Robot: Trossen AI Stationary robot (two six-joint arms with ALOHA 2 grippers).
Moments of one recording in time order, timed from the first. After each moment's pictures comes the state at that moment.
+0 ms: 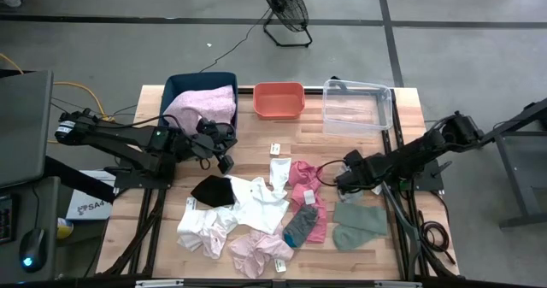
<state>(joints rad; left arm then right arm) -0.16 1.03 0.93 -0.56 -0.58 -0.52 0.27 1.42 0.59 -0.86 0.31 1.36</state>
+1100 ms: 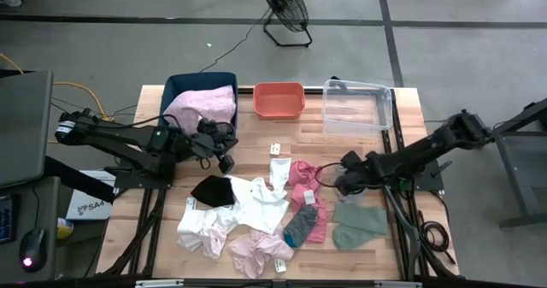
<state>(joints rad) -0.16 1.03 0.93 -0.53 -0.57 -0.52 0.32 1.28 0.62 -0.83 0.43 1.21</state>
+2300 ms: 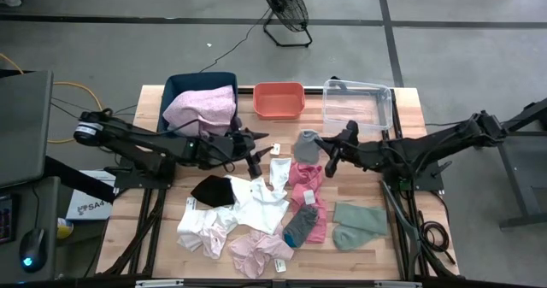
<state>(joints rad) -0.16 1.32 0.93 0.13 -0.60 -0.03 0.21 1.03 0.66 0.08 0.68 0.32</state>
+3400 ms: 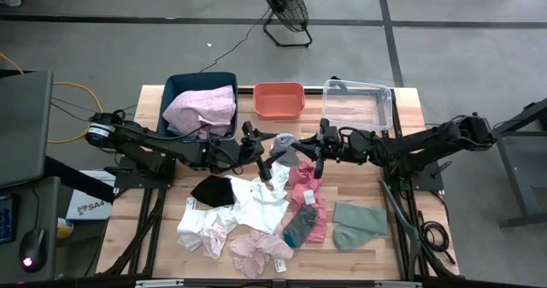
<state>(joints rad) -0.16 1.45 0.93 0.40 -0.56 0.06 0.06 1.25 0.66 0.61 0.22 0.25</state>
